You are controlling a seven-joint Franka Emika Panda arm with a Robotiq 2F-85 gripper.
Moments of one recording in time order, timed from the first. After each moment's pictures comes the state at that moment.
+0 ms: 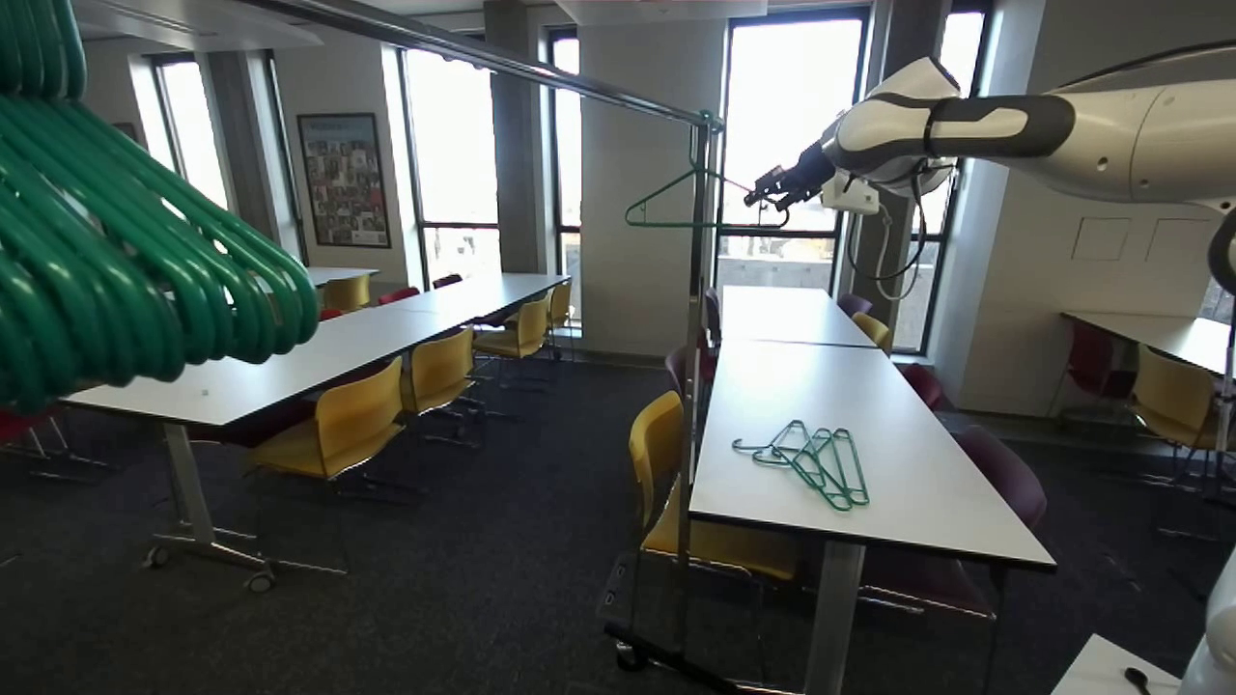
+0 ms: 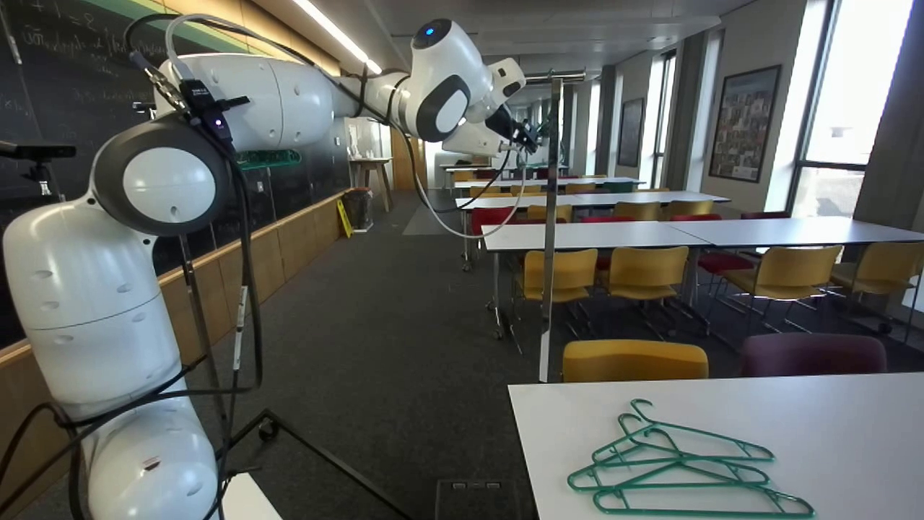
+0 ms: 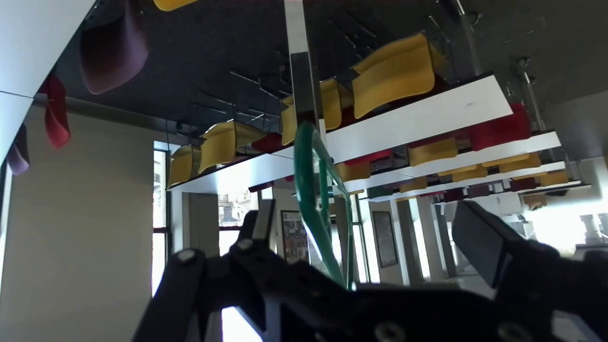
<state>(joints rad) -0.06 -0.03 -0.04 -1.59 0.29 2.55 -0.23</state>
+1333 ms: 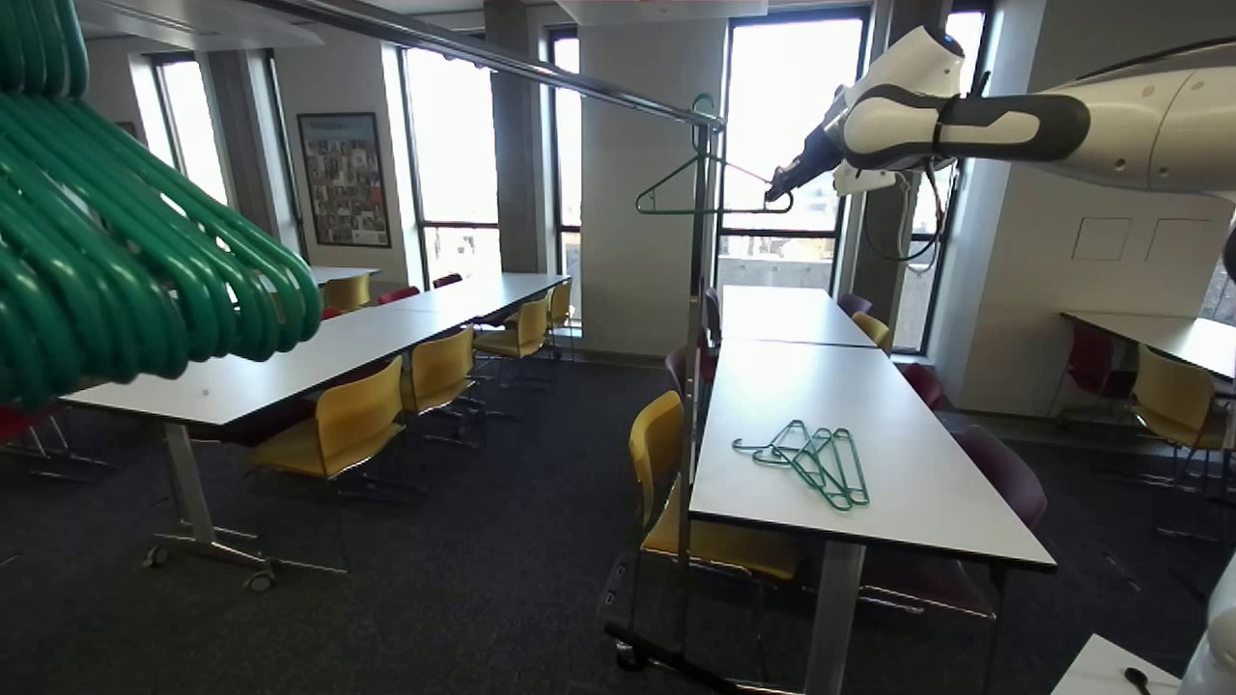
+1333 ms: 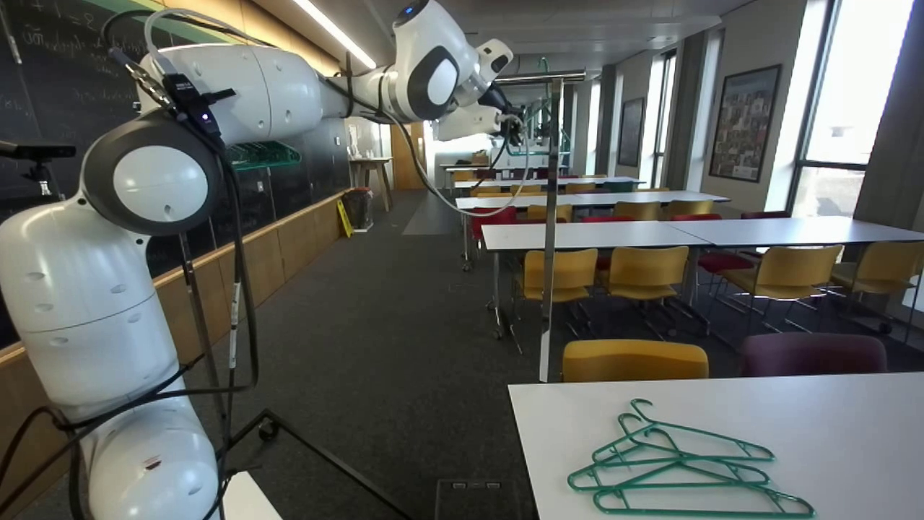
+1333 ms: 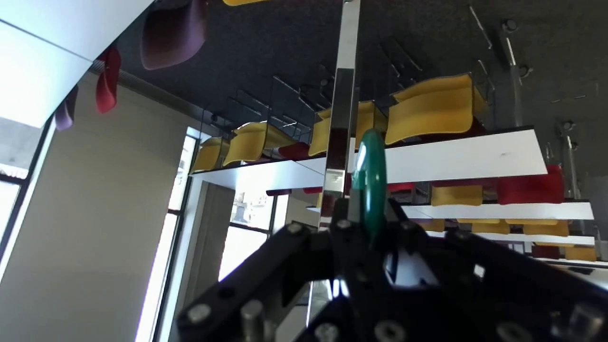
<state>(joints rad) -0.05 -0.06 -0.04 -1.54 0.01 2.47 -0.18</state>
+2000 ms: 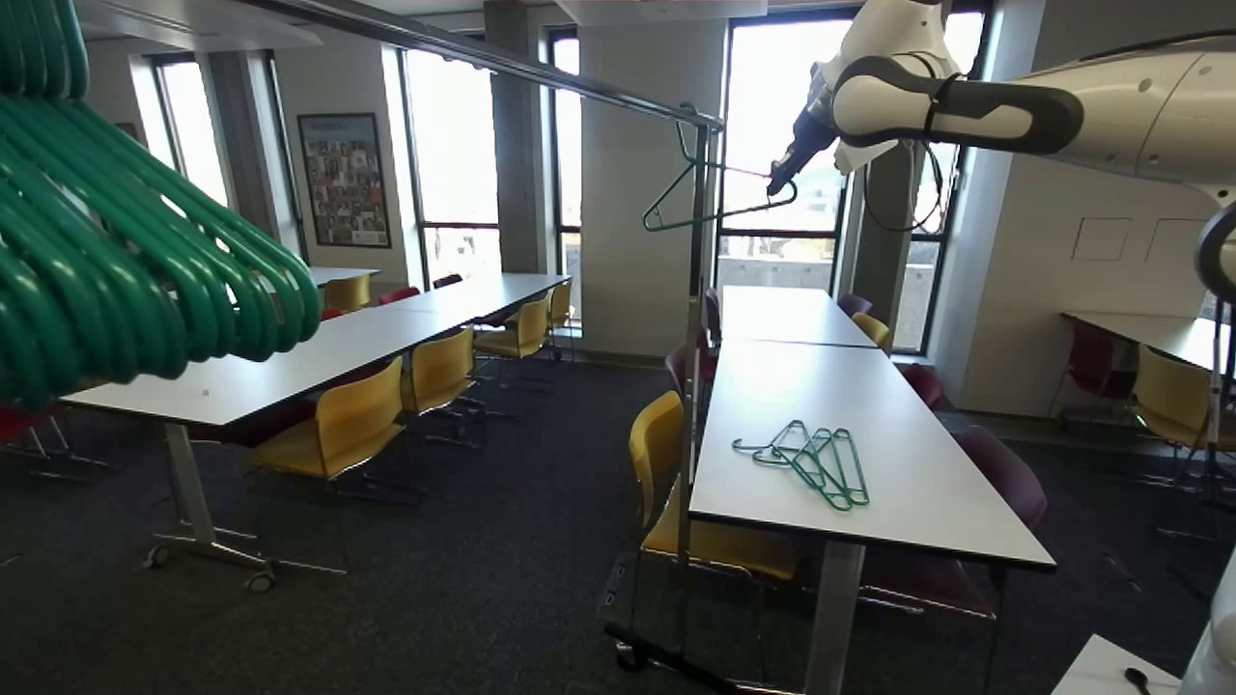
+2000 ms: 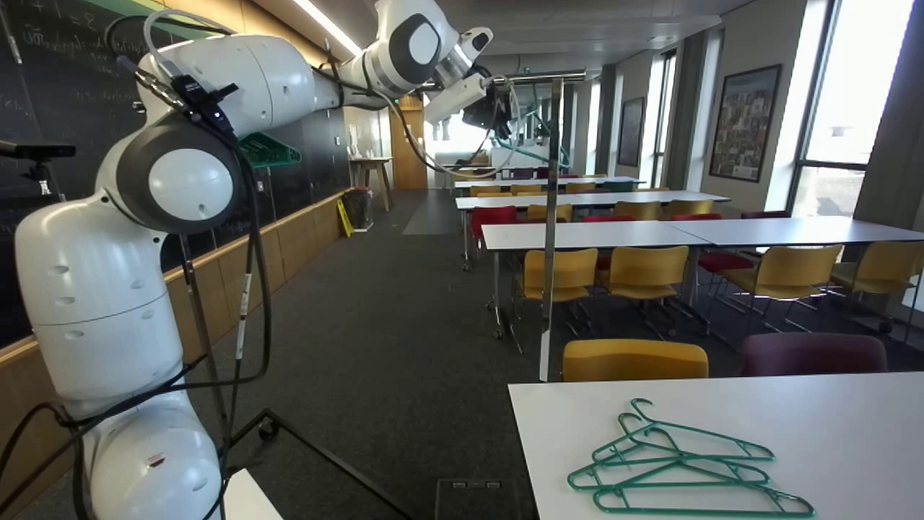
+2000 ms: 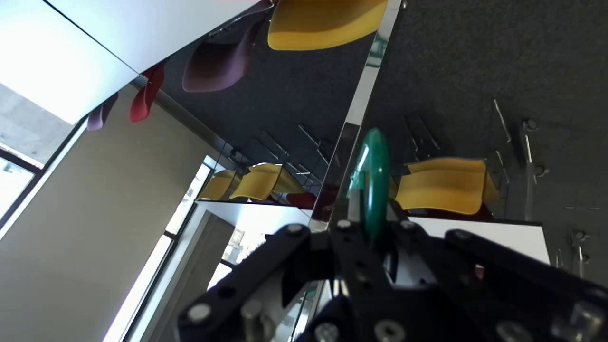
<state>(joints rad) -0.02 0.01 0.00 -1.33 -0.22 2.16 -0.18</state>
